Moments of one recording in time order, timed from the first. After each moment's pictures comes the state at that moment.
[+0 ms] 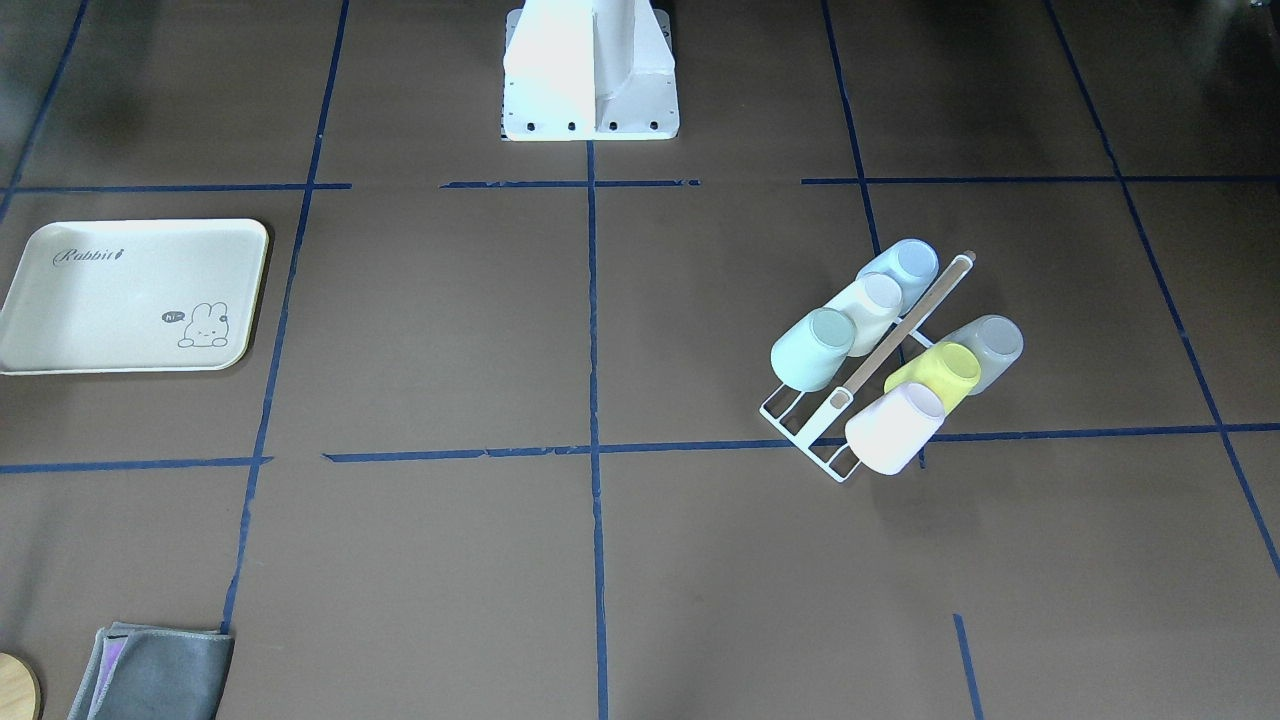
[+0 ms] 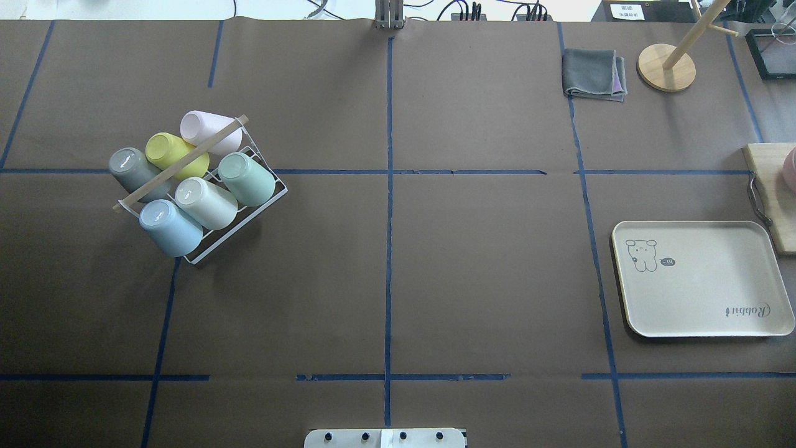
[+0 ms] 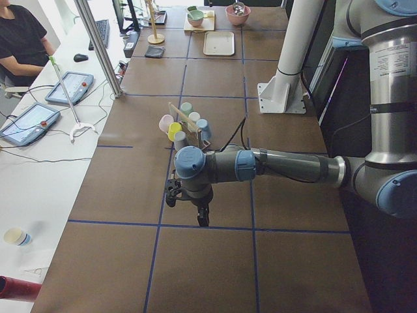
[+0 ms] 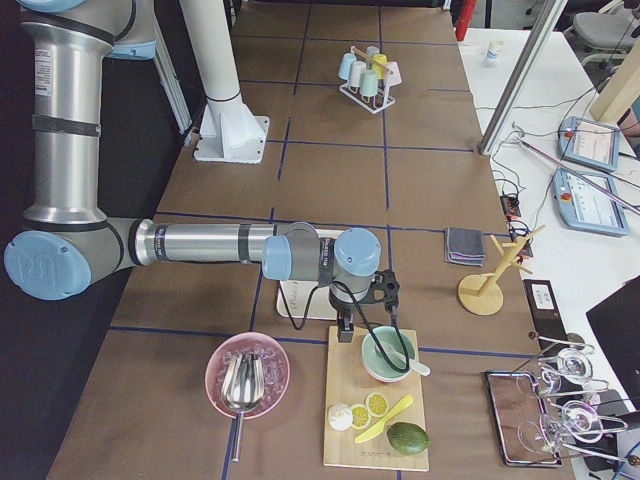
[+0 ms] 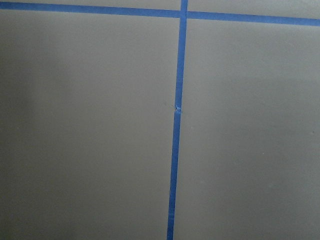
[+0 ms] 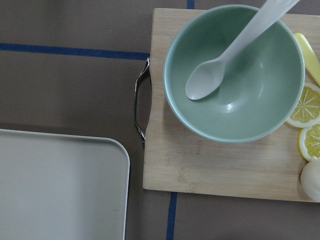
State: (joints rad) left arm -1.54 -1.43 -1.82 -1.36 -2.38 0.01; right arm 1.53 -1.67 1.71 -1.61 2.37 -0.05
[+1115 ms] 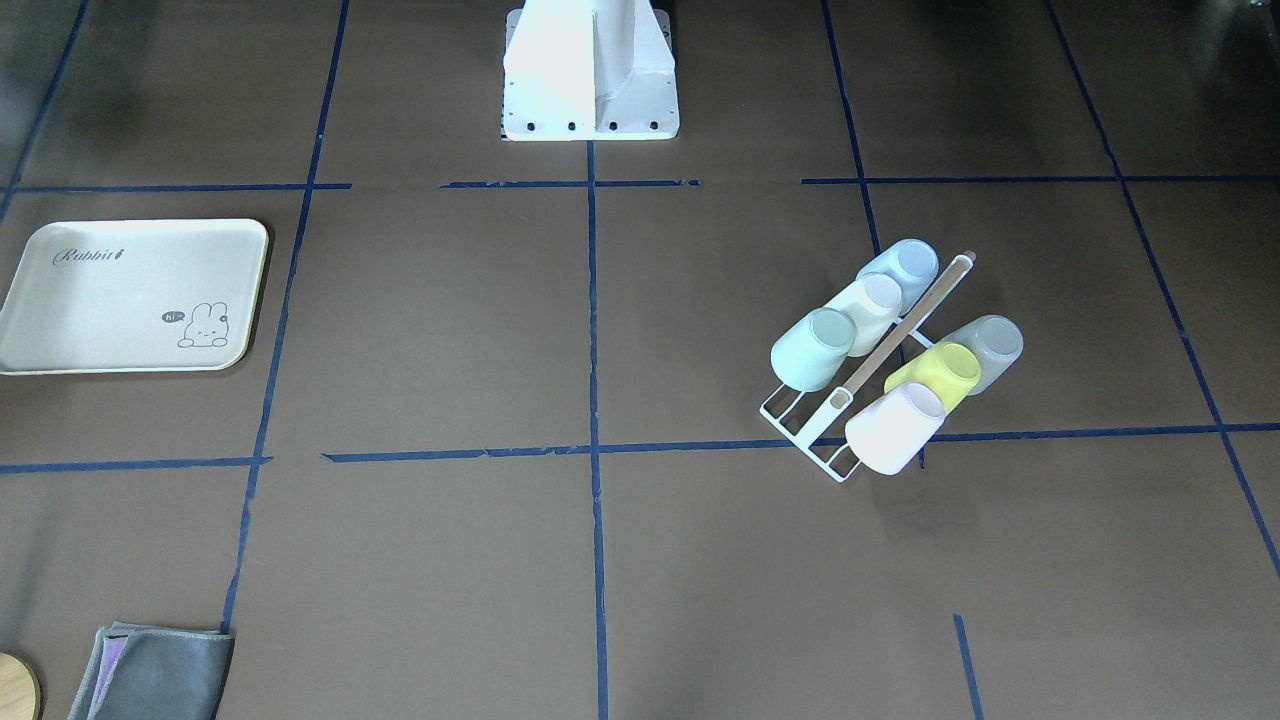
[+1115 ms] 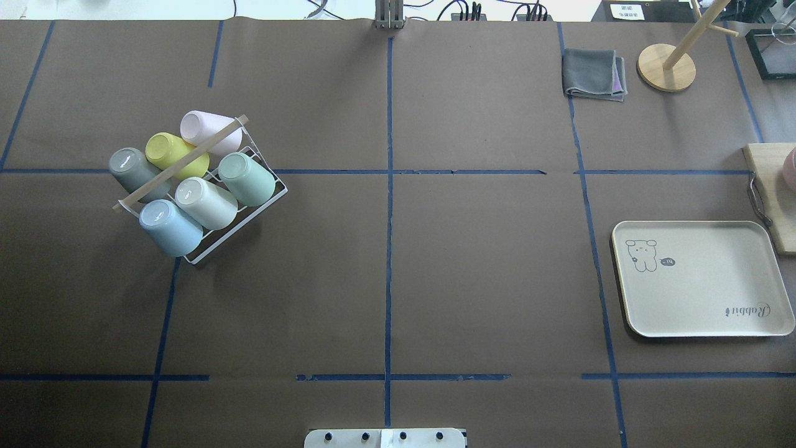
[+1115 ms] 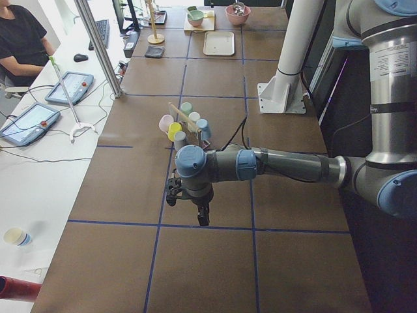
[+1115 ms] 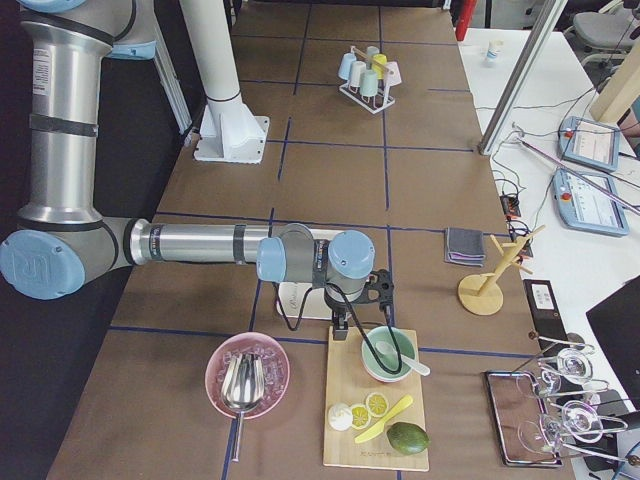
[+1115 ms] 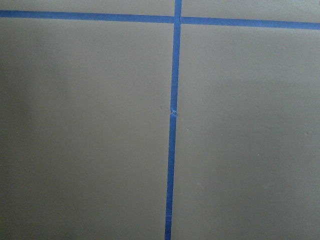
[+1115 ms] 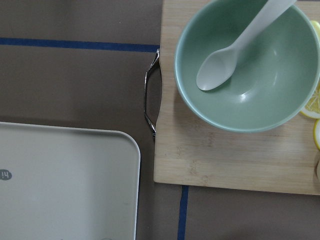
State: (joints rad) left arm -1.54 -1.42 -1.82 -1.36 -2.37 0.01; right arm 1.51 -1.70 1.72 -1.60 2.42 -0.04
